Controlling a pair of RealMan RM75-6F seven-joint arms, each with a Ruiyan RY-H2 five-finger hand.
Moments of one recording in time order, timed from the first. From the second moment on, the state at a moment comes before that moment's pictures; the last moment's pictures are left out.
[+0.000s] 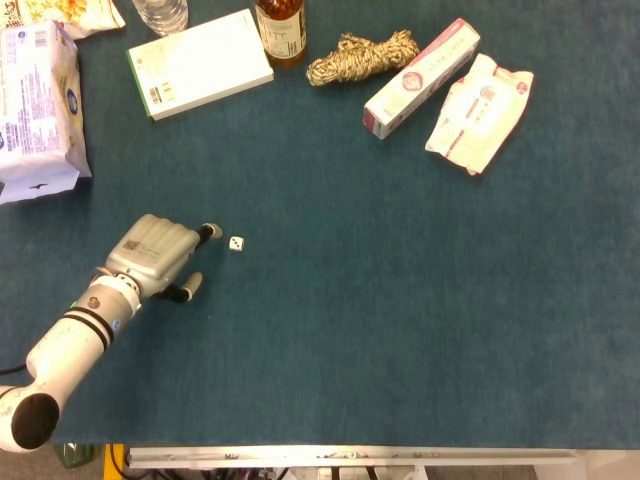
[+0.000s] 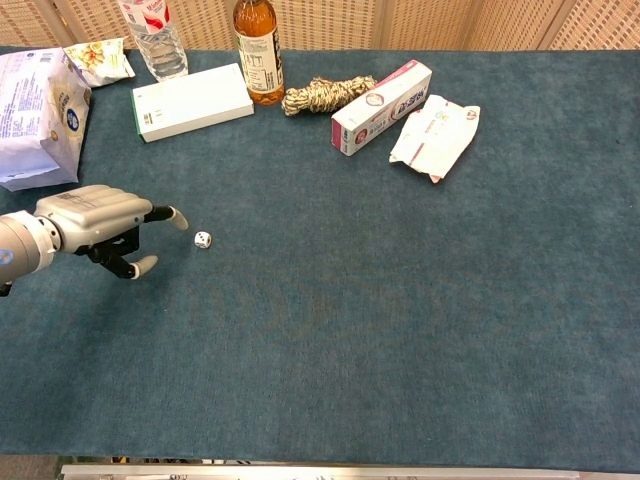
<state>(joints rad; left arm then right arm) -0.75 -1.26 0.12 -1.85 0.88 0.87 0.55 0.04 -1.07 0.09 -1.50 -1.50 1.53 0.27</state>
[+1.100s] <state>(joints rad) -0.76 -1.30 0.10 -1.89 0.94 0.91 0.51 0.03 -1.08 0.09 -1.47 -1.49 1.53 0.29</state>
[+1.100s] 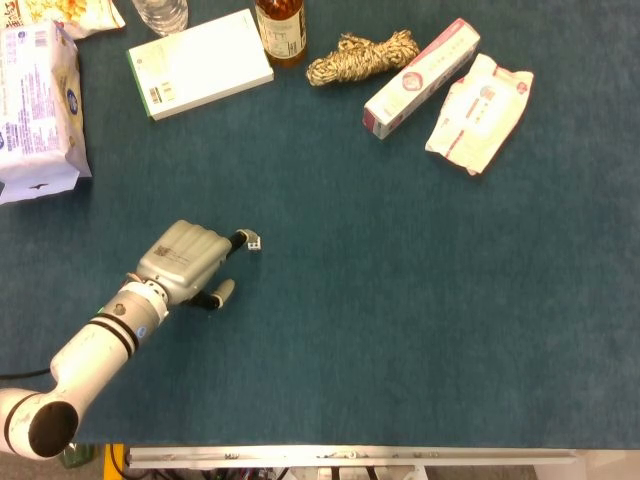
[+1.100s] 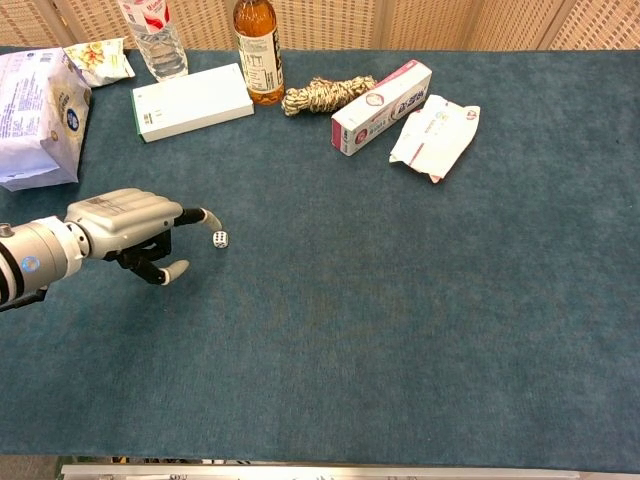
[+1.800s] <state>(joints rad) -0.39 -1.22 0.11 -1.78 1.25 1.48 0.23 0.05 -1.07 0.09 -1.51 -1.50 1.50 0.24</state>
